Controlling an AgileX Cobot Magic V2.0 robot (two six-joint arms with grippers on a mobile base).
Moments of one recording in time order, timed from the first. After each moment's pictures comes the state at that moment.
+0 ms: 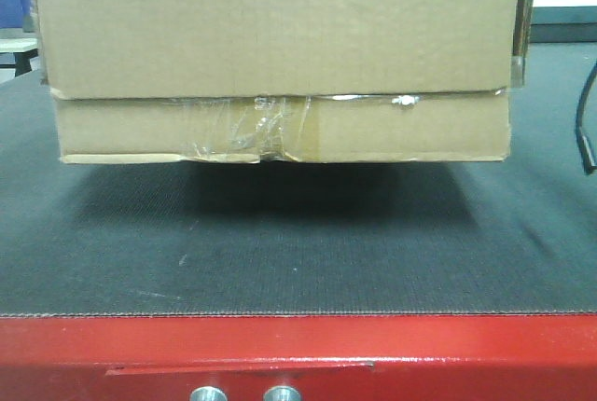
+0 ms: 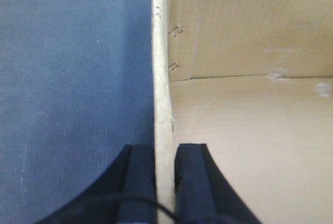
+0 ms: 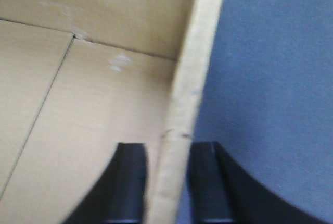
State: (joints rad) left arm -0.30 1.76 -1.78 0.27 0.93 -0.34; right arm 0.28 1.84 -1.88 0.07 1.08 0.07
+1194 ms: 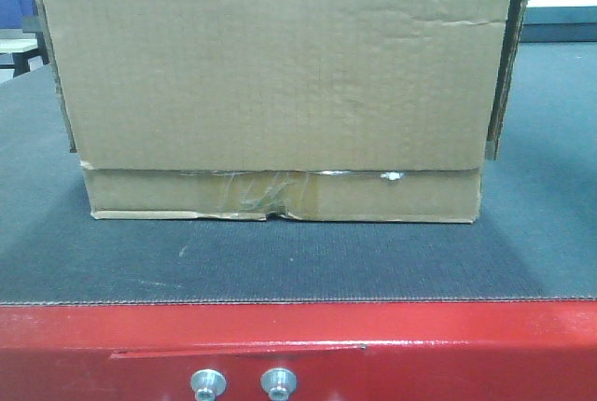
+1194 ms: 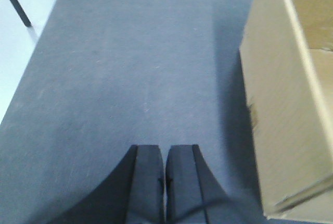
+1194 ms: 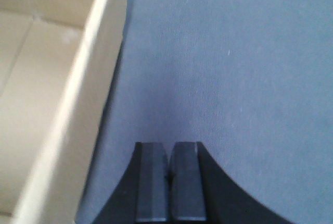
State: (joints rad) left arm -0.06 0.95 -1.05 0.26 0.75 -0.26; right arm 0.26 1.34 -1.48 -0.11 1.00 0.07
